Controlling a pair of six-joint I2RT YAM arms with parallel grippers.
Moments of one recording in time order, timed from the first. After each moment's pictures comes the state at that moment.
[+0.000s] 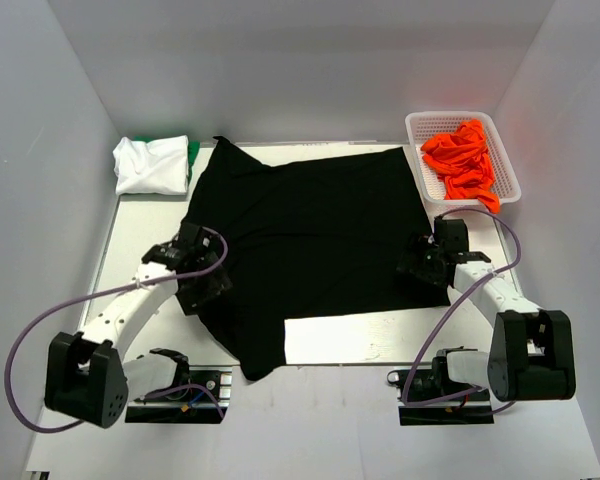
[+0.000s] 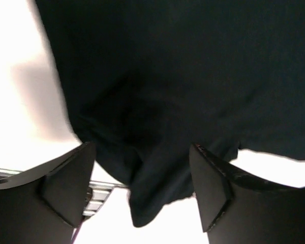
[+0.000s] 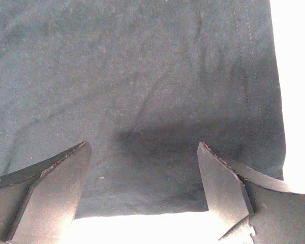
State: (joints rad) left arm -0.29 1.16 0.78 -0.91 -0.03 -0.79; right arm 0.08 1.25 0.62 -0.34 -0.08 0.38
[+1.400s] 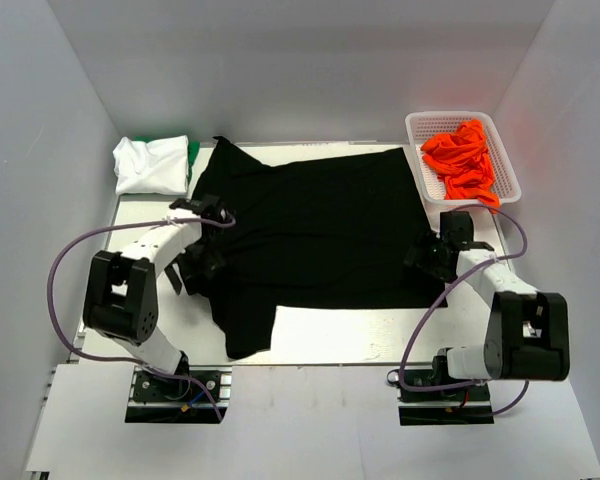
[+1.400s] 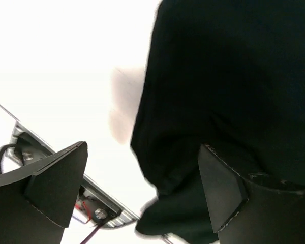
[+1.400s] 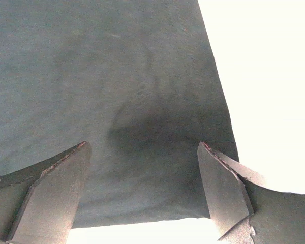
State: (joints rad) left arm -0.28 1.62 1.09 -1.14 -0.43 -0.92; right arm 0.02 1.36 0.69 -0.37 -0.02 0.40
